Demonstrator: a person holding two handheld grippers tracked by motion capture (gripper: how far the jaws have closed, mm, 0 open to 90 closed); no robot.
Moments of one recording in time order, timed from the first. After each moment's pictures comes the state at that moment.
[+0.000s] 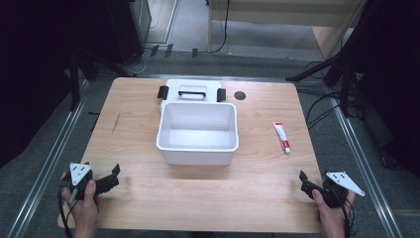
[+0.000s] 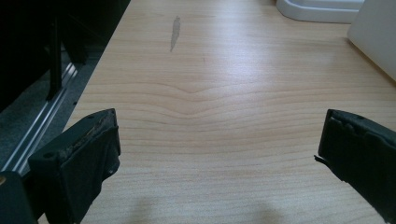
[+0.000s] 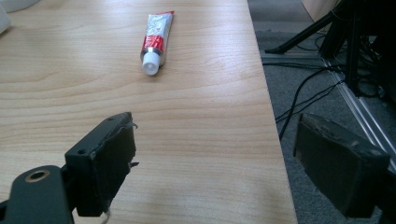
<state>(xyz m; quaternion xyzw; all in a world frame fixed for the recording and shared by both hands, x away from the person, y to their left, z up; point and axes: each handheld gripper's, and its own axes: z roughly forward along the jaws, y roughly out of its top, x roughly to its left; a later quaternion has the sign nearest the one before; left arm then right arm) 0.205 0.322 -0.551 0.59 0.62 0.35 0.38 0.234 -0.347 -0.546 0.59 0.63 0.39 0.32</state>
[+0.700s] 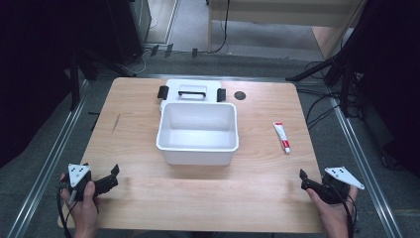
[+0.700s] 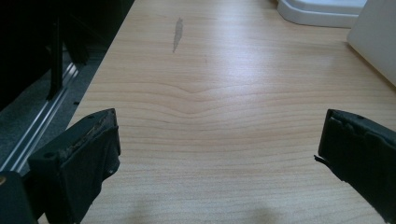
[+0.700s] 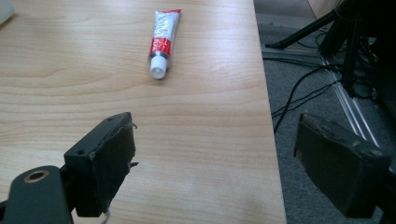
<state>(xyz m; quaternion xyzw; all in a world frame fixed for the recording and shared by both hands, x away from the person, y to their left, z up) 0.202 0.322 -0.551 0.59 0.62 0.35 0.38 0.240 -0.341 -0.524 0.58 0.66 0.35 0.32</state>
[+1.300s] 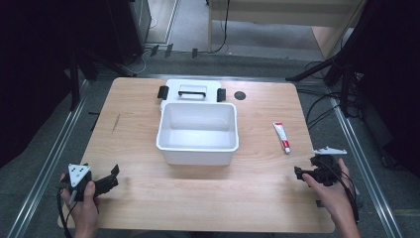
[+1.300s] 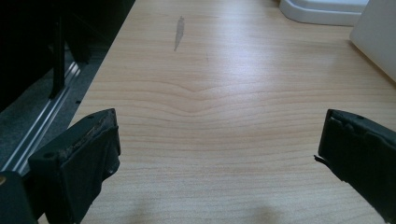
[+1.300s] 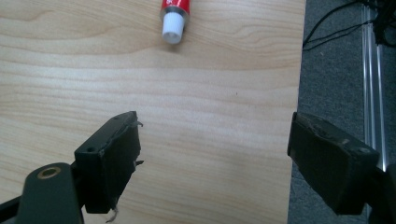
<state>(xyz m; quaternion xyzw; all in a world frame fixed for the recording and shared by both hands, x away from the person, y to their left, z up) 0.201 0.322 -0.551 0.59 0.62 0.35 0.38 0.290 -0.325 -0.498 0.59 0.75 0.21 0.21</state>
